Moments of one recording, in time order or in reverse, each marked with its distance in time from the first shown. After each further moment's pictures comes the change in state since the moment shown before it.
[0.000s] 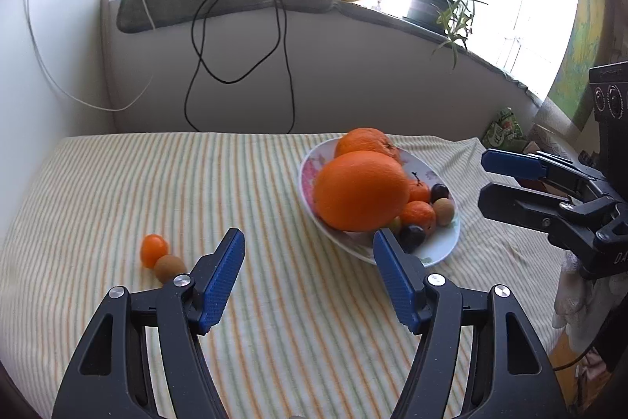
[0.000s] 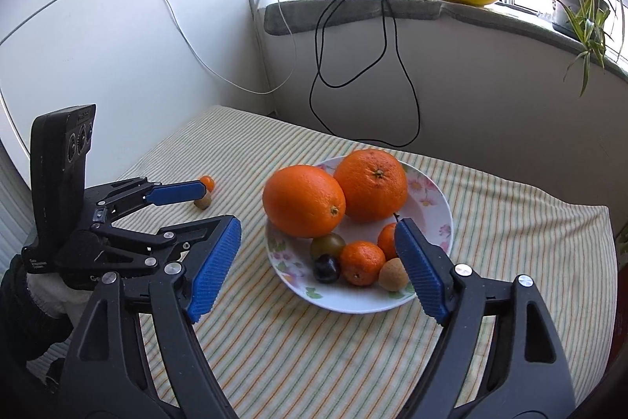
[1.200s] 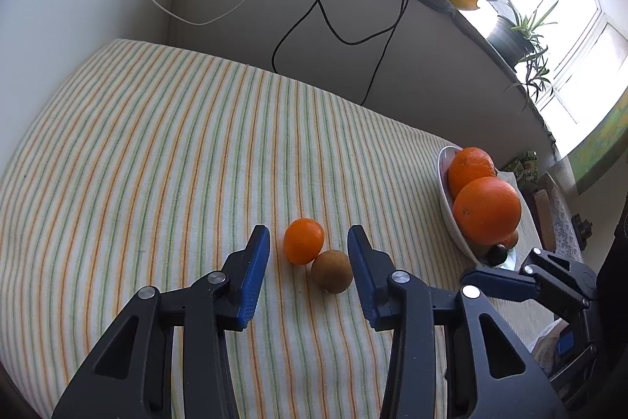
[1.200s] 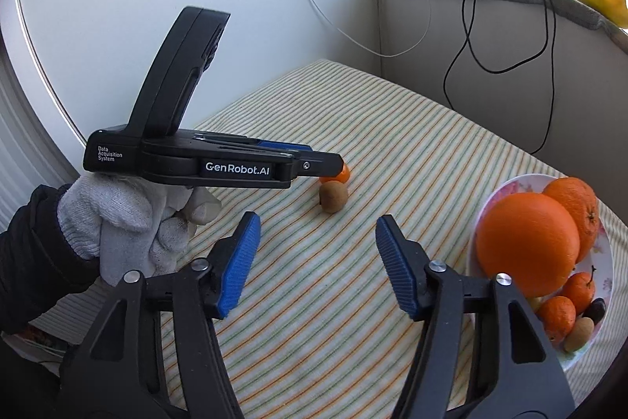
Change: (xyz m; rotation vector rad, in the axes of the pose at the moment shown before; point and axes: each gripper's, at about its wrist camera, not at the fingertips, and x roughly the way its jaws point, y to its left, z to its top) left arm 0.022 0.133 -0.007 -0.281 0.156 -0.057; right arm 0.106 0.124 0.005 -0.167 0.171 0.217
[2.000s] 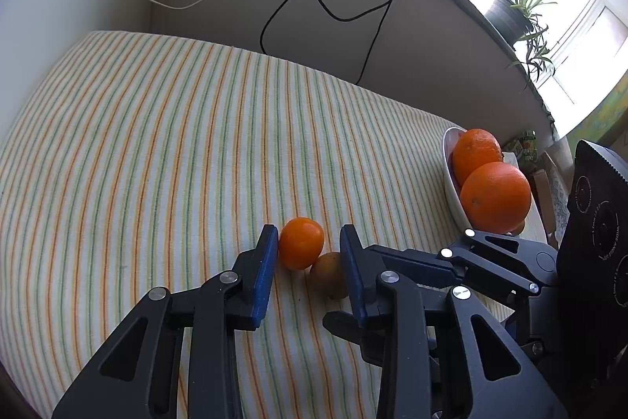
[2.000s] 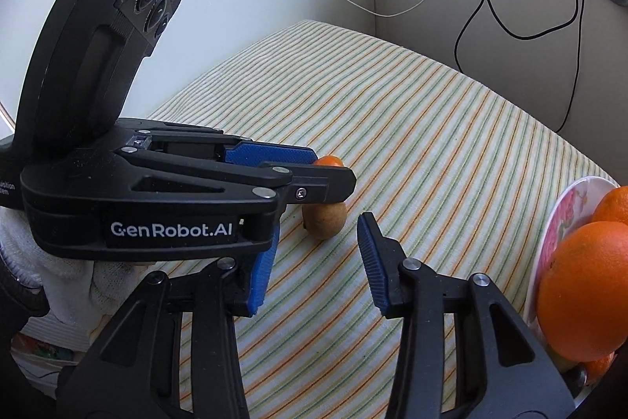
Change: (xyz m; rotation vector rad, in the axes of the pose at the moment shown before) left arm 0.013 0.003 0.005 0.043 0.077 -0.019; right arm 0.075 -0.014 0.017 0.042 0.097 -0.032
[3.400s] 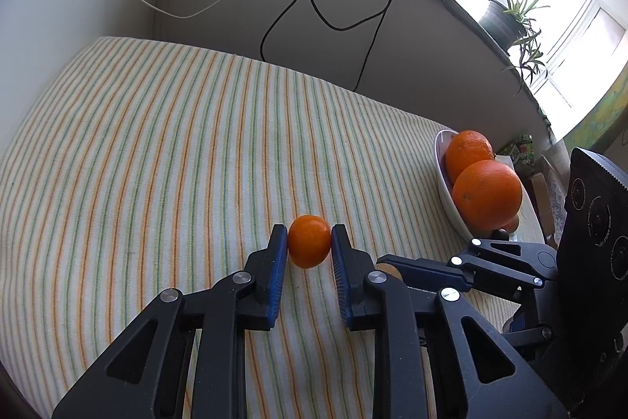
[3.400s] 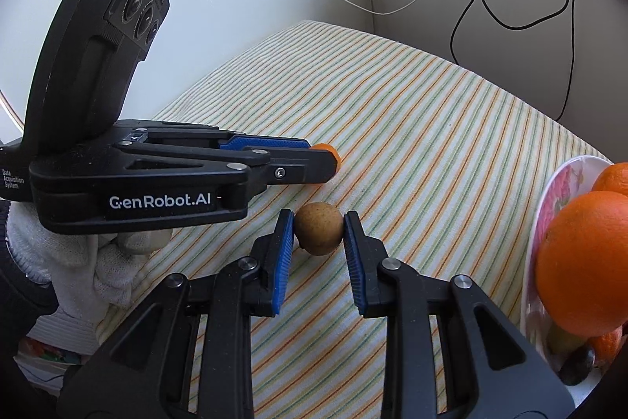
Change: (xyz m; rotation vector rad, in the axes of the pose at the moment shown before) left arm -0.009 -0.006 -0.005 0.004 -0.043 -0.002; right arm -0.012 0.000 -0.007 0.031 -0.021 0.019
